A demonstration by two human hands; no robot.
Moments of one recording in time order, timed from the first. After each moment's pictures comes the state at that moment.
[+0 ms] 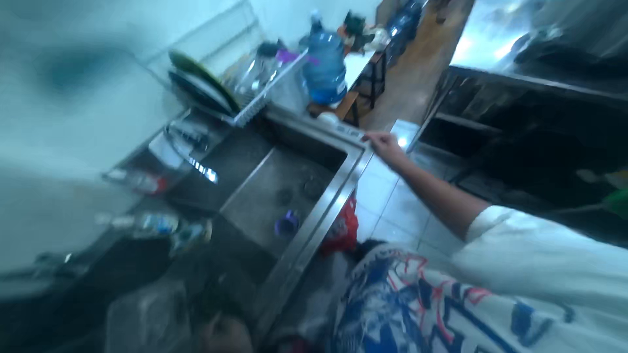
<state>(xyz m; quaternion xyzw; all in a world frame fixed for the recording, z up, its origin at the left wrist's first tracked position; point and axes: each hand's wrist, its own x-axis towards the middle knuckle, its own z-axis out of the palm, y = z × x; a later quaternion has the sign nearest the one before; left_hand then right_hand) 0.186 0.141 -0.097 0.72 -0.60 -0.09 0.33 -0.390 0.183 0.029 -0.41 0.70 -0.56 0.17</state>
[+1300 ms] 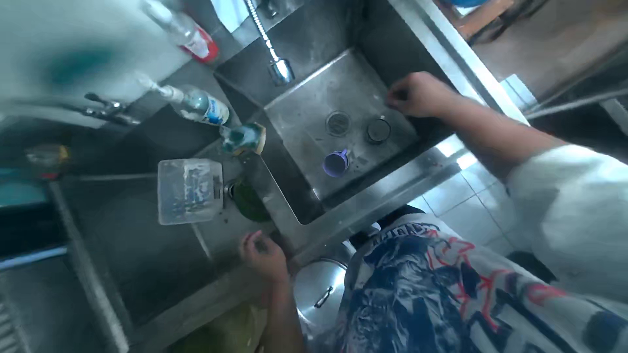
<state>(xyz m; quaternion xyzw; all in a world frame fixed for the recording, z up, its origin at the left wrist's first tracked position) 0.166 0.141 -0.080 0.77 -0.55 -0.09 0.30 -0.299 -0.043 0.003 -0.66 0.67 -0.11 0.33</state>
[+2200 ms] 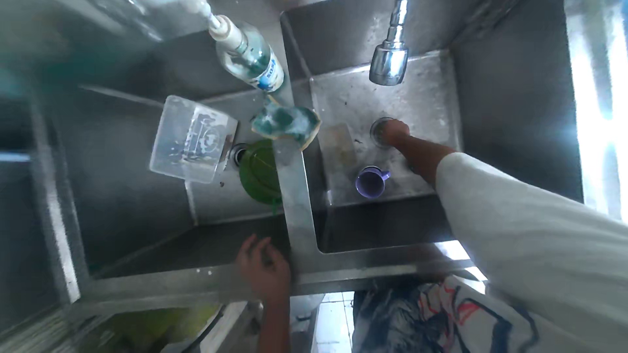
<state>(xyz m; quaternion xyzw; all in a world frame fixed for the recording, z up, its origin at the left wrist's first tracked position) 0.160 0.140 -0.080 0.83 -0.52 -0.02 0.19 -0.153 -0.183 -0.255 -0.59 0.66 0.23 0.39</state>
